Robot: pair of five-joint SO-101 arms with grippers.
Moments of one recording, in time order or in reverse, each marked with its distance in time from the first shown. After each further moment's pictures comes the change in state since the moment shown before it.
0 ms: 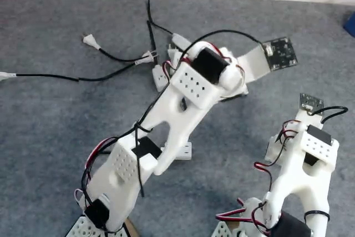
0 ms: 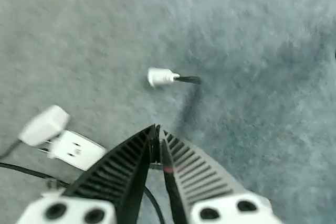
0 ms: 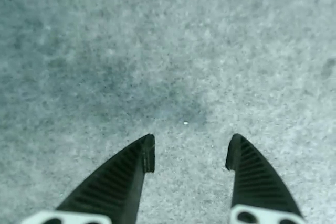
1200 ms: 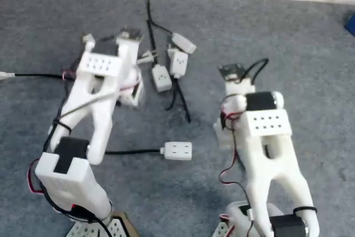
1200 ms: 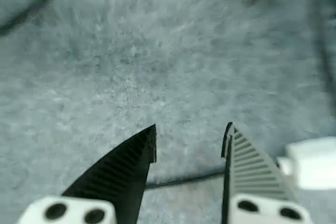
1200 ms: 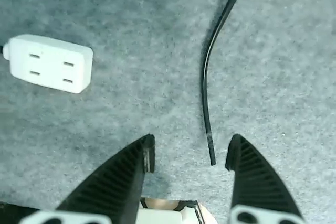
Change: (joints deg) left arm -36.8 -27.2 73.0 -19.4 26.6; right arm -37.4 0.2 -20.8 25.1 -4.8
